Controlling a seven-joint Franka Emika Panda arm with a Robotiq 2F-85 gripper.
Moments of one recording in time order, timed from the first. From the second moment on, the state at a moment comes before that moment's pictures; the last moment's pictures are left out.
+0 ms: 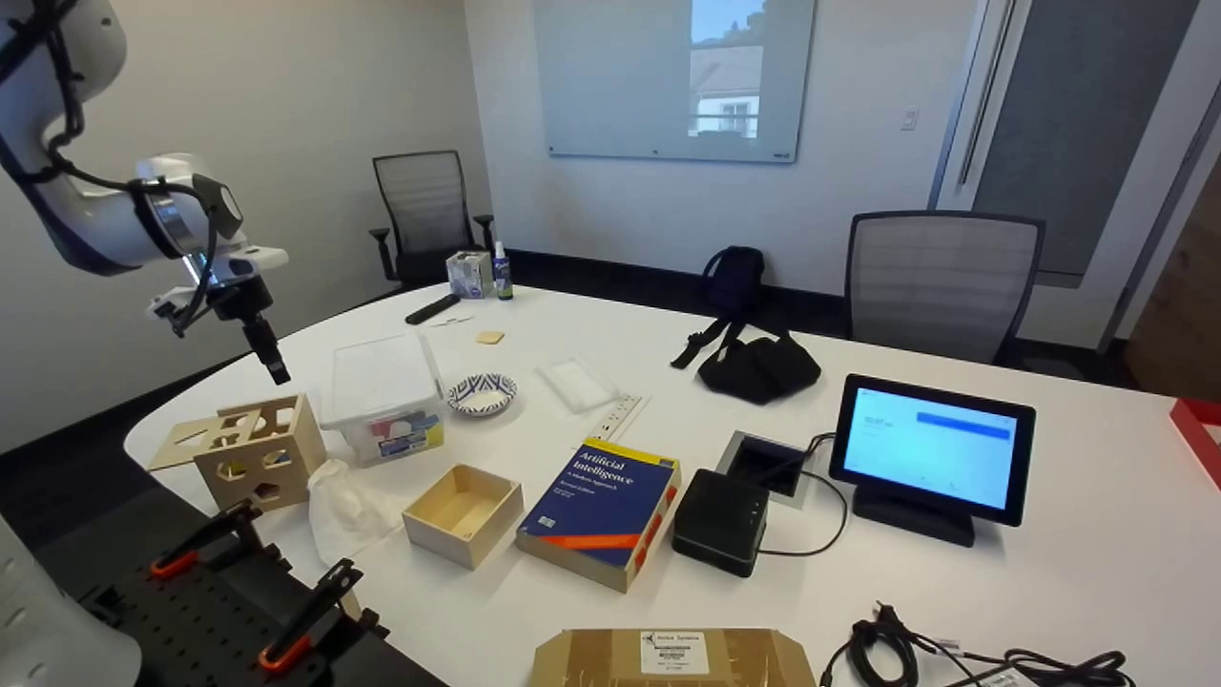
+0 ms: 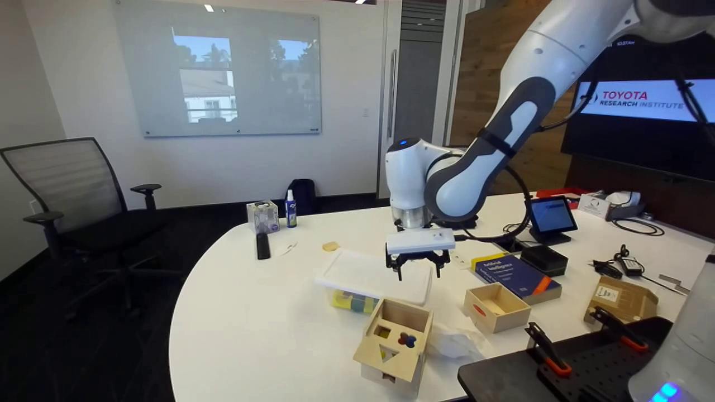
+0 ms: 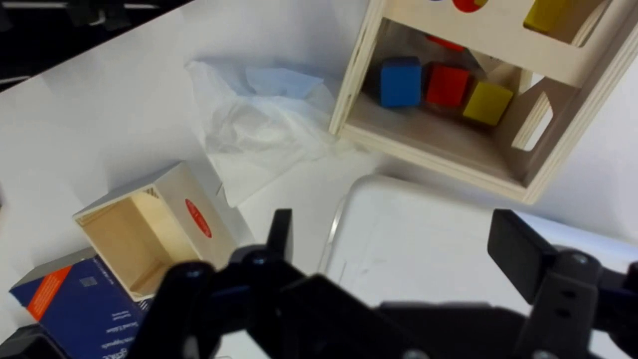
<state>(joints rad) 0.30 0.32 0.35 -2.32 -0.47 2.46 1.42</state>
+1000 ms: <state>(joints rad) 0.44 0.41 0.24 -2.25 -0.44 2.46 1.42</state>
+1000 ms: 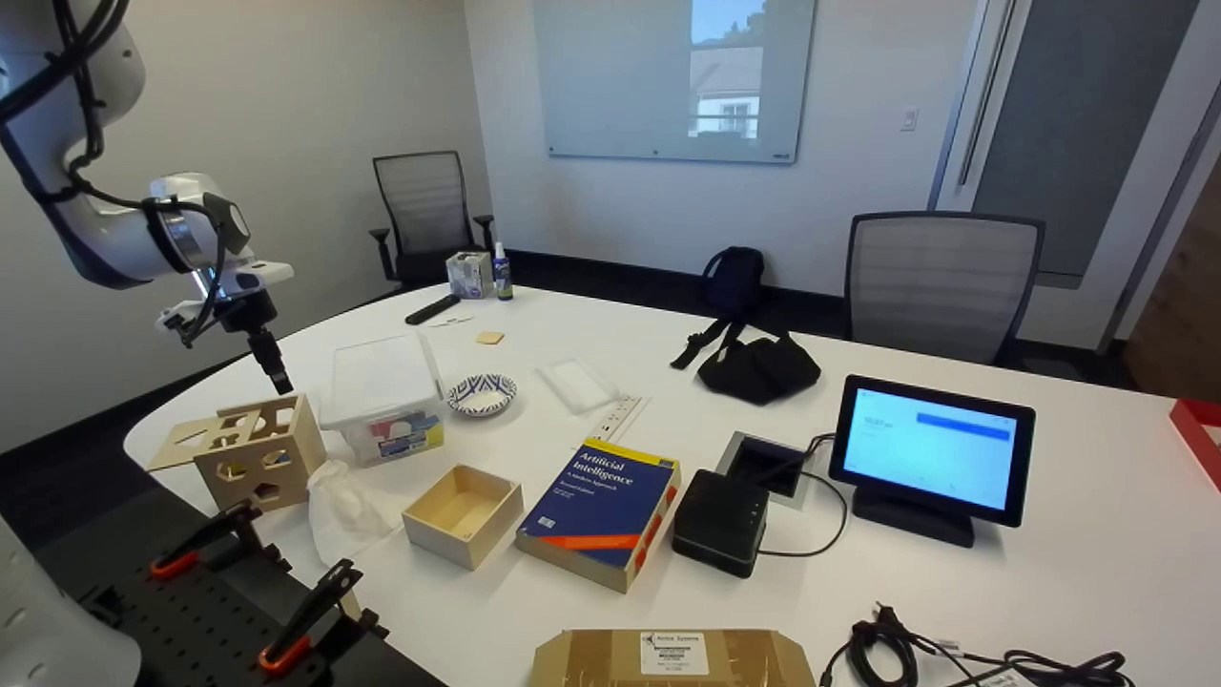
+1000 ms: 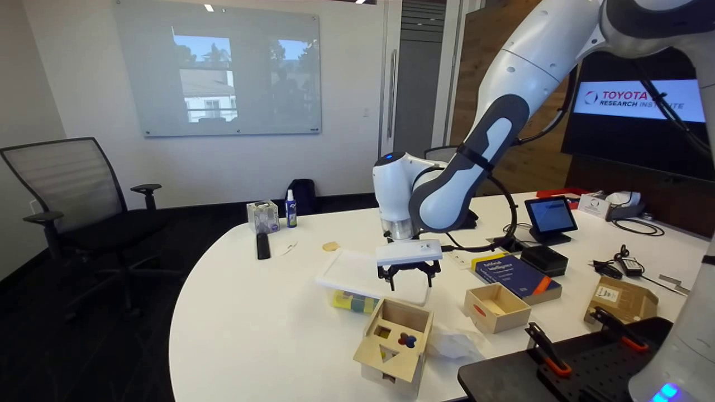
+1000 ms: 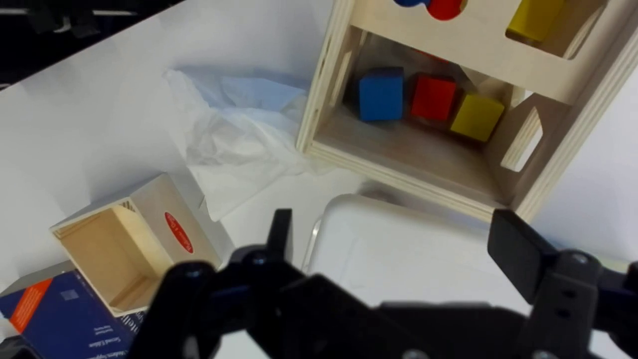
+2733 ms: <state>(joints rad) 0.81 0.47 0.24 -2.31 -0.33 2.62 1.83</state>
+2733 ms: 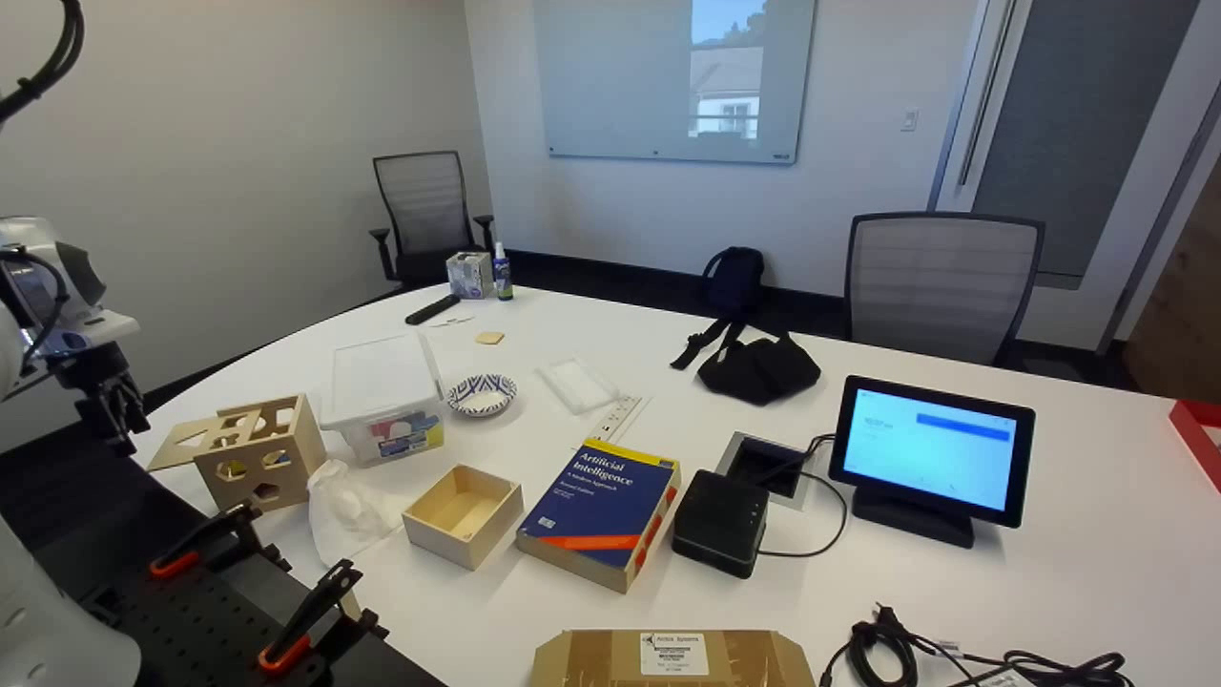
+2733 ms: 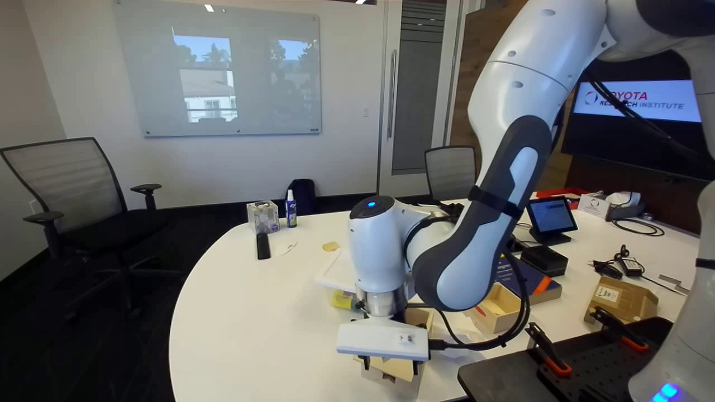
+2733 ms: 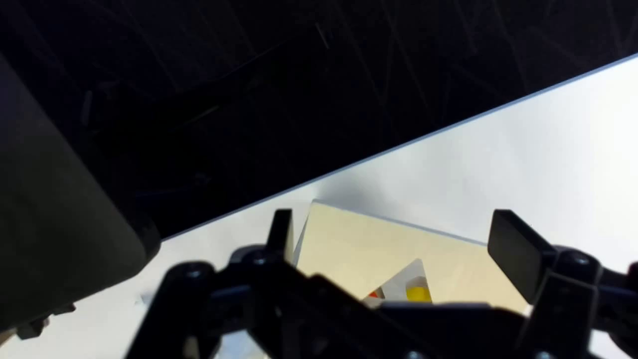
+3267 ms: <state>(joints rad) 0.88 0.60 0.19 -2.23 -0.26 2.67 1.83</state>
